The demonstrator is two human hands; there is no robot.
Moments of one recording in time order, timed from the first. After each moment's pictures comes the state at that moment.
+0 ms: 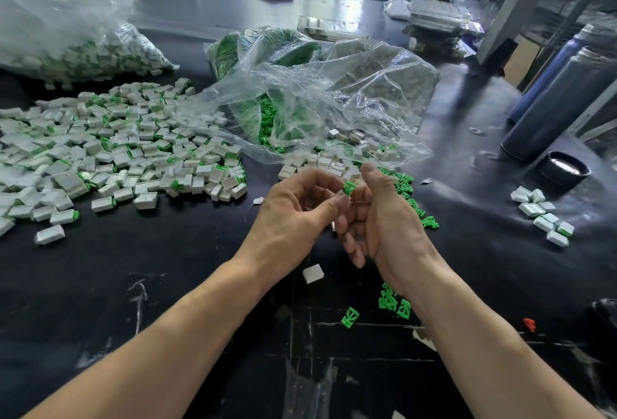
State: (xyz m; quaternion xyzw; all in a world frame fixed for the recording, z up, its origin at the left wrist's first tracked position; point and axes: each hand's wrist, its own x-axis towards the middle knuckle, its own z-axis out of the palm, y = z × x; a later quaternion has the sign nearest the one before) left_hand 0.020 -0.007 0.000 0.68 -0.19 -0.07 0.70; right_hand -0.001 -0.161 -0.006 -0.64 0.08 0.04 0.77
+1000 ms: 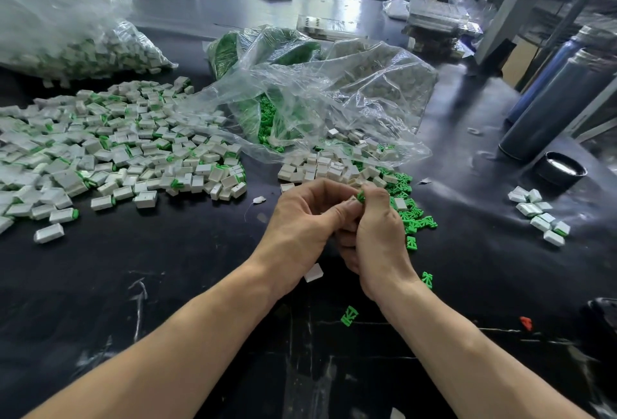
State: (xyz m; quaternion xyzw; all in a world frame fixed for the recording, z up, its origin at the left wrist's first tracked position) left_hand 0.016 -0.025 -0.010 0.59 -0.13 -0.13 0.79; right_hand -0.008 -0.126 -0.005 -0.63 0.17 -0.06 0.75
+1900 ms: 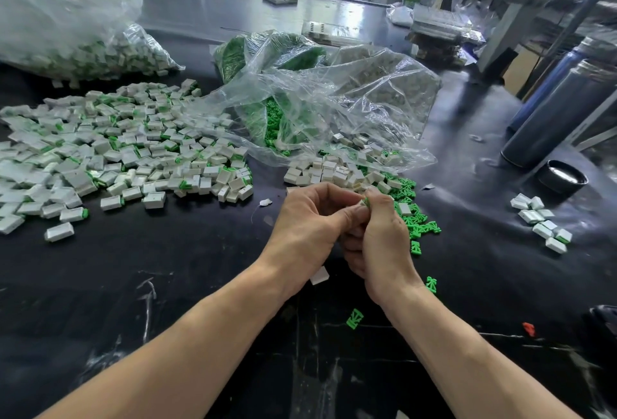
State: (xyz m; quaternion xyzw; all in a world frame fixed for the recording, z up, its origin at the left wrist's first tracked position) left_hand 0.017 -0.026 -0.006 0.62 -0.10 -0.12 0.77; right_hand -0.013 -0.123 0.001 -0.63 0.16 -0.05 0.76
